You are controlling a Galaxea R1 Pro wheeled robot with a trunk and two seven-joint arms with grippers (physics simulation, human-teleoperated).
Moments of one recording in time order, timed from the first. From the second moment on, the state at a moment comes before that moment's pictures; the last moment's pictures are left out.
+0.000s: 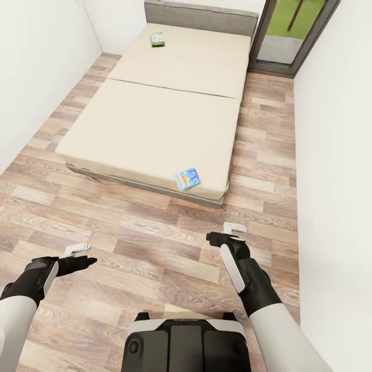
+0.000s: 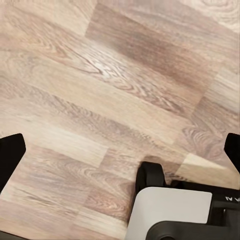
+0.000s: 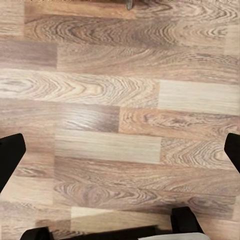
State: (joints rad) left arm -0.80 0.31 0.31 -0.57 -0.13 0.55 -0.37; right arm -0.70 0.17 0.15 -1.11 -0.30 0.64 -0.43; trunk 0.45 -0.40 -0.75
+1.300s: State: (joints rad) left arm -0.80 0.31 0.31 -0.57 -0.12 0.54 -0.37; right arm -0.69 0.17 0.14 -1.07 -0.30 0.64 -0.43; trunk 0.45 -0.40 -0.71
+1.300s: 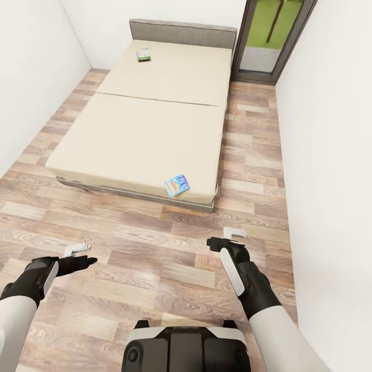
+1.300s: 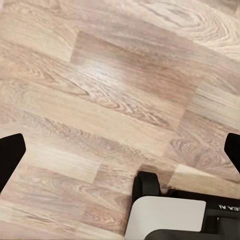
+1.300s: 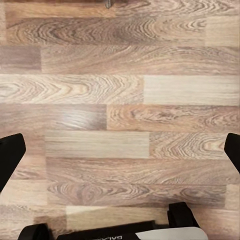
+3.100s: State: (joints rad) left arm -0.80 0.30 0.31 -0.57 -0.12 0.54 -0.37; right arm -0.69 0.17 0.14 -1.03 -0.31 0.64 -0.43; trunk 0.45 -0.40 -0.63
